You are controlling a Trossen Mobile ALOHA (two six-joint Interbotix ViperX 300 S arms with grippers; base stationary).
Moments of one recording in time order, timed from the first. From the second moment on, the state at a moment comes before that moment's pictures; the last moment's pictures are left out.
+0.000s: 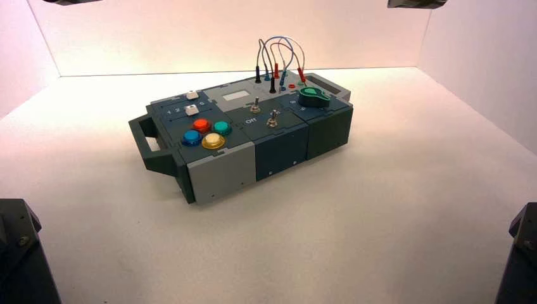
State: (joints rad) left arm -0.15 -0.52 1.16 -0.19 -0.25 0.07; right arm 0.37 -0.47 1.06 0.83 -0.15 -0.62
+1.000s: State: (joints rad) left arm -0.15 -0.52 1.16 -0.19 -0.25 0.07; right arm 0.37 -0.47 1.06 0.83 -0.16 -0.62
